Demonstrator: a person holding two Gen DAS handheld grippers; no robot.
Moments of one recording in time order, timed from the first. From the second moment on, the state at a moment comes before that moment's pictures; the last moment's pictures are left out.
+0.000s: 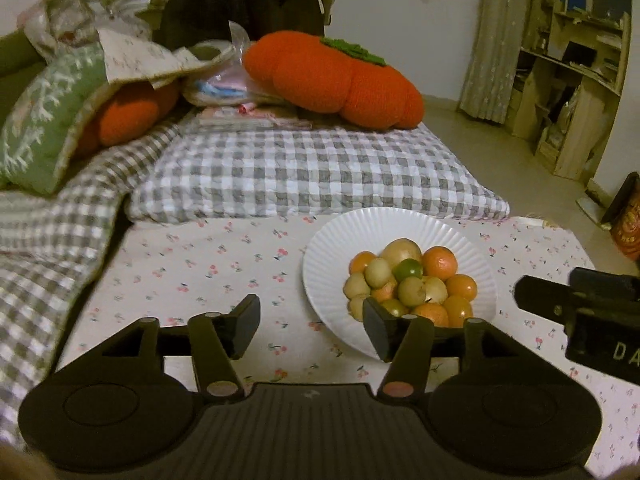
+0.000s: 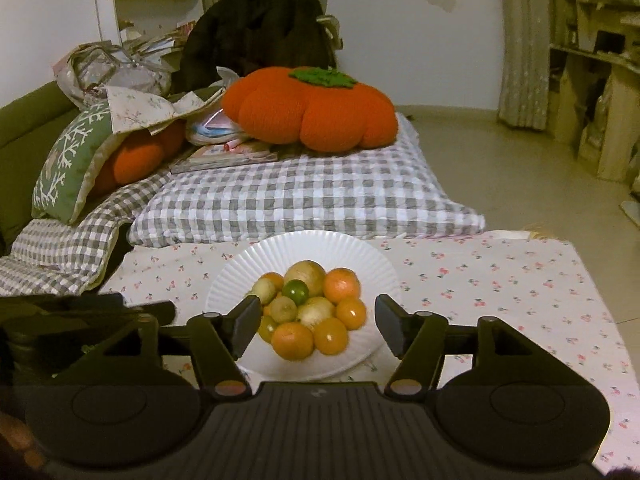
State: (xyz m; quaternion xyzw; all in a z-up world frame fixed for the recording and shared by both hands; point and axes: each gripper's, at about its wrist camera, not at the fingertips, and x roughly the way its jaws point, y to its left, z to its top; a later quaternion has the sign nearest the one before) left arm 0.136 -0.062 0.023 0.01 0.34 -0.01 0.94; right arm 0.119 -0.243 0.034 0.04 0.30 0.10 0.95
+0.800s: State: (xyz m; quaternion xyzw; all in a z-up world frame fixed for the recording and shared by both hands) left arm 0.016 -0.054 0.038 0.04 0.28 0.01 0.96; right arm 0.013 -0.238 0.028 0.04 0.25 0.10 0.96
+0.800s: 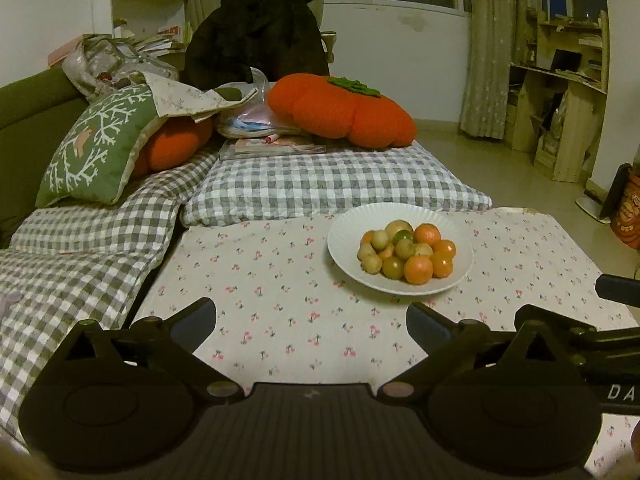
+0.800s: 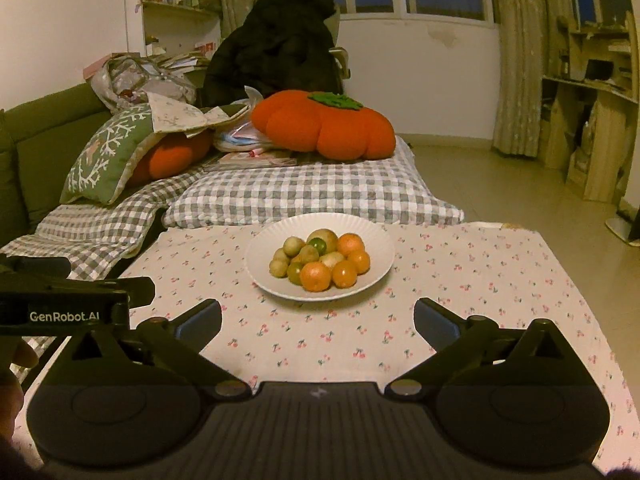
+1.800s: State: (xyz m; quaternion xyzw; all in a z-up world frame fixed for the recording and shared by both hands) left arm -0.017 -0.059 0.037 0.04 0.26 -0.01 0.97; right arm -0.014 -0.243 0.029 0.06 0.21 0.12 0.97
